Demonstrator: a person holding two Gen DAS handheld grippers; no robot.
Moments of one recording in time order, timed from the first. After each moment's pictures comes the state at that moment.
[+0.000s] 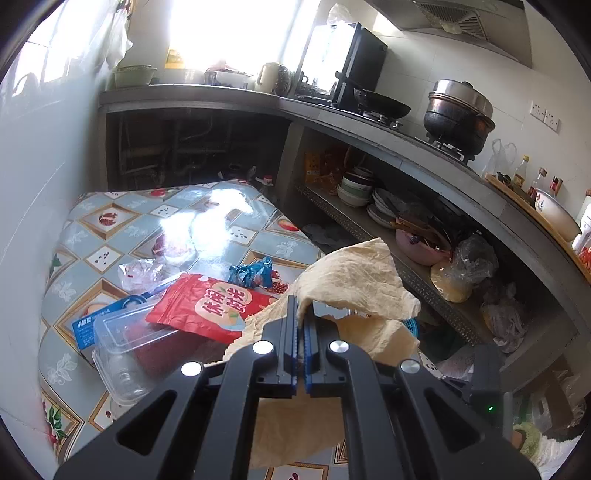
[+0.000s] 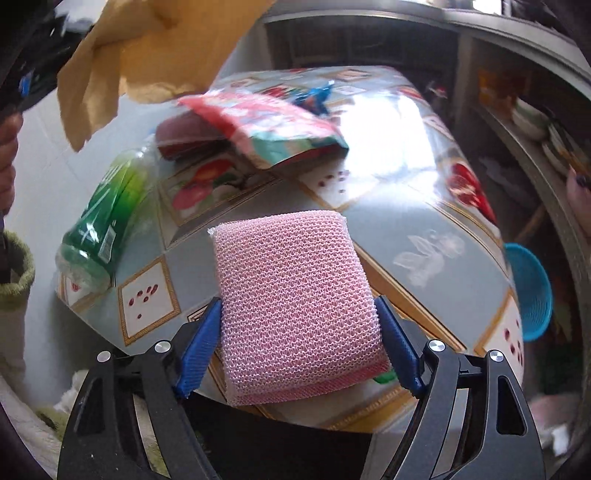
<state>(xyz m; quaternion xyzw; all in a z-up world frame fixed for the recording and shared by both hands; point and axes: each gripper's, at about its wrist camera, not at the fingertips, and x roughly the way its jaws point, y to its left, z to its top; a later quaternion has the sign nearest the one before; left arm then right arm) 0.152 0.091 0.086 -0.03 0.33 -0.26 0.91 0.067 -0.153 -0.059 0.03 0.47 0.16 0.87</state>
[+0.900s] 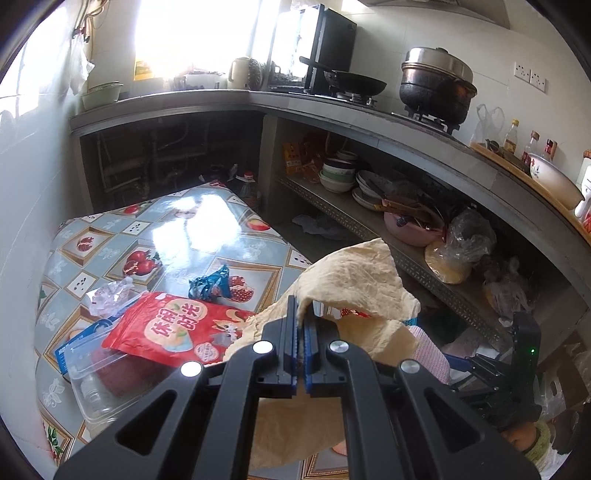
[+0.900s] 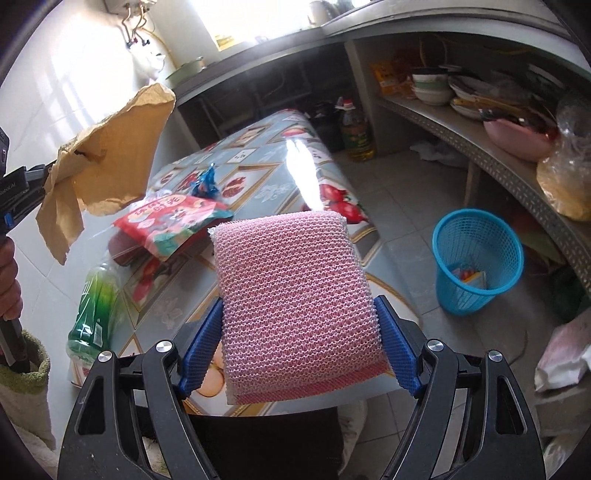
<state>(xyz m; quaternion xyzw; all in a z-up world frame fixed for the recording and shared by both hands) 0.152 0.010 0.095 0.03 0.34 -0.28 0.90 0.046 -0.270 -0.040 0.17 0.40 0.06 0.90</state>
